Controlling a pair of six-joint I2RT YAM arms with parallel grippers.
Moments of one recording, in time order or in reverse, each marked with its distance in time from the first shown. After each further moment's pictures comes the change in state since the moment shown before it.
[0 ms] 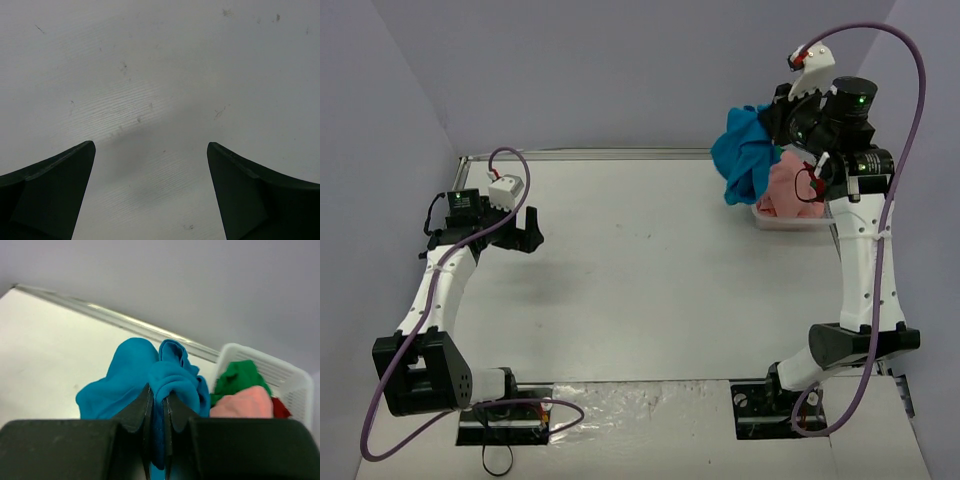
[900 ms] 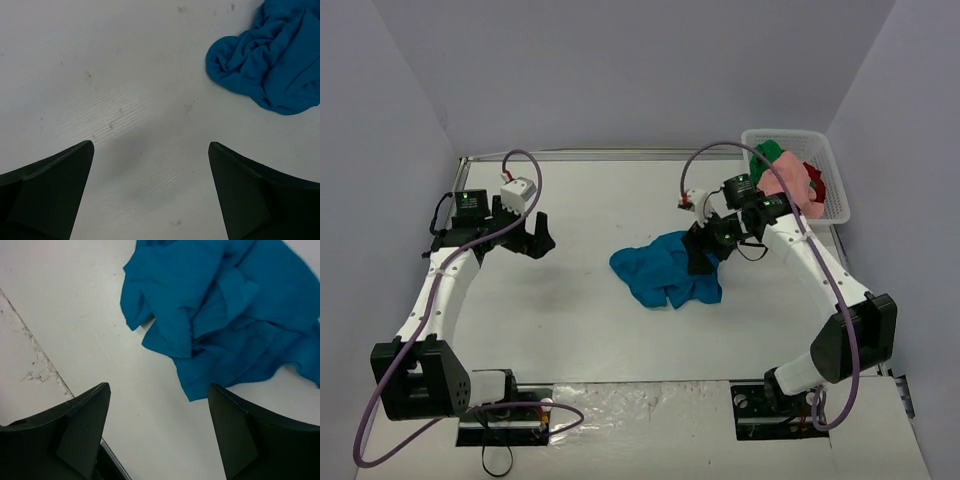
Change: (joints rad) left arm -0.039 -0.026 0.008 -0.043 0.087 0.044; right arm 0.239 -0.068 -0.674 -0.280 -0.262 -0.327
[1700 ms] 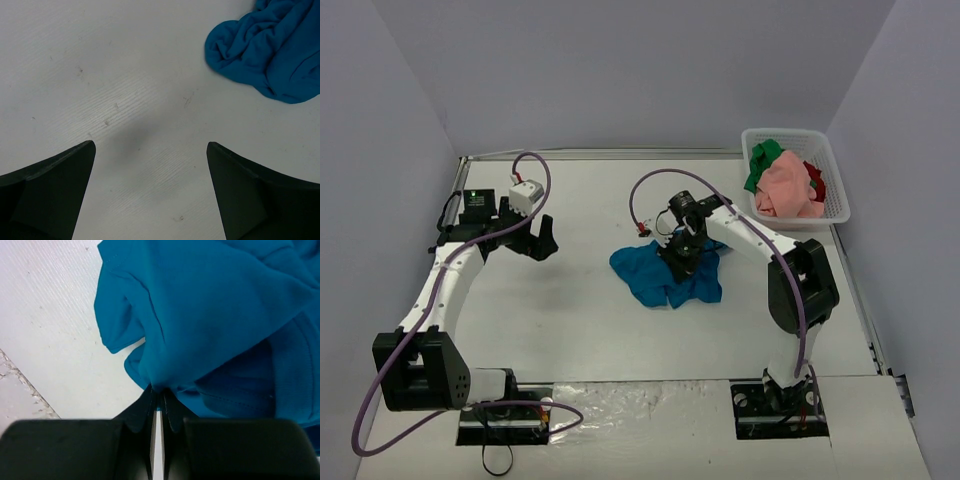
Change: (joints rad) left arm -0.046 0.035 0.013 -0.036 -0.011 0.049; right arm 0.220 0.376 0.048 0.006 0.143 -0.059
